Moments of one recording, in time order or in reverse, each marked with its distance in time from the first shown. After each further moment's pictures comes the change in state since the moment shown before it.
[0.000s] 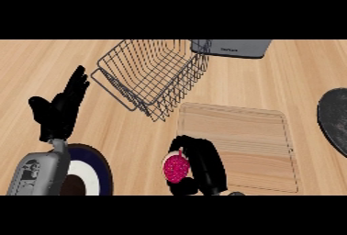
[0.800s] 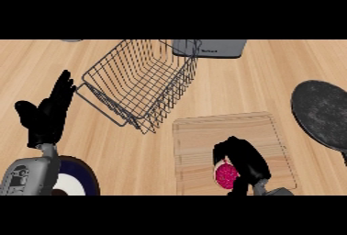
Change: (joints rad) left arm 0.040 0.026 0.046 -0.003 -0.002 0.027 -0.006; right arm 0.104 -0.130 -0.306 0.057 0.151 0.472 -0.323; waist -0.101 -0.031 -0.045
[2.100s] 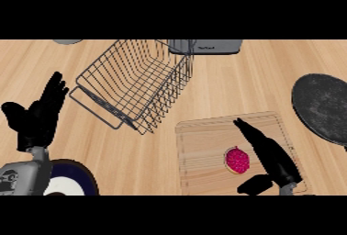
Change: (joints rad) left arm 0.028 0.038 0.005 -0.031 0.037 0.011 0.027; right arm 0.069 -0.046 -0.161 -0.109 -0.122 0.013 -0.002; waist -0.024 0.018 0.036
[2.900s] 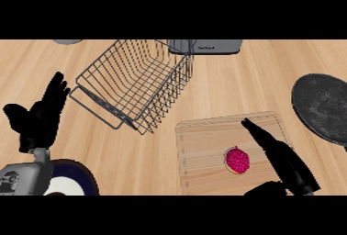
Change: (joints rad) left arm 0.012 0.029 -0.057 -0.015 0.032 0.053 -0.002; right arm 0.053 -0.073 0.010 -0.156 -0.134 0.023 0.048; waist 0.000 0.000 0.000
